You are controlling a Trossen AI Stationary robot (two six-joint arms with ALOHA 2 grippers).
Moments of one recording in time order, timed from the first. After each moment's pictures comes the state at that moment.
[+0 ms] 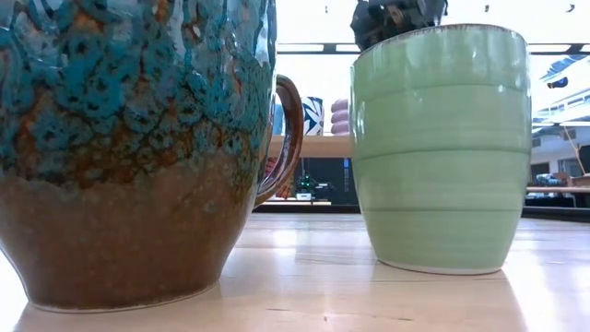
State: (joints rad) left arm -0.35 1.21 0.51 0.33 -0.43 0.14; right arm 0.02 1.57 1.37 -1.06 0.01 0.66
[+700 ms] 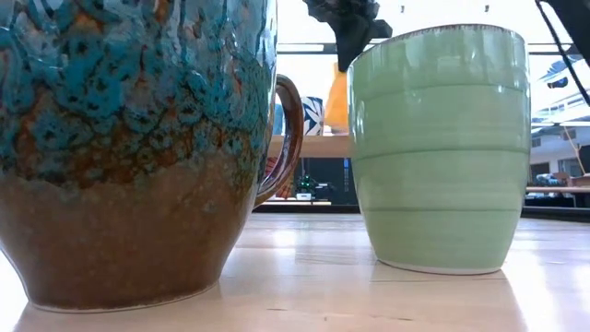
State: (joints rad) left arm -0.35 1.21 0.52 0.34 -0.43 0.06; right arm -0.08 1.96 2.18 -1.56 0.26 0.56
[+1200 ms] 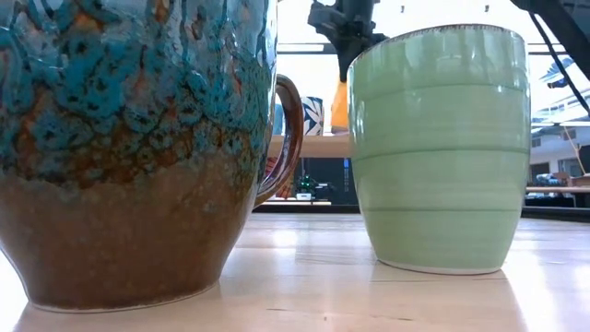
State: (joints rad) left arm -0.35 1.21 0.52 0.32 -0.43 0.04; right arm -0.25 1.98 2.26 -1.57 0.28 0.51
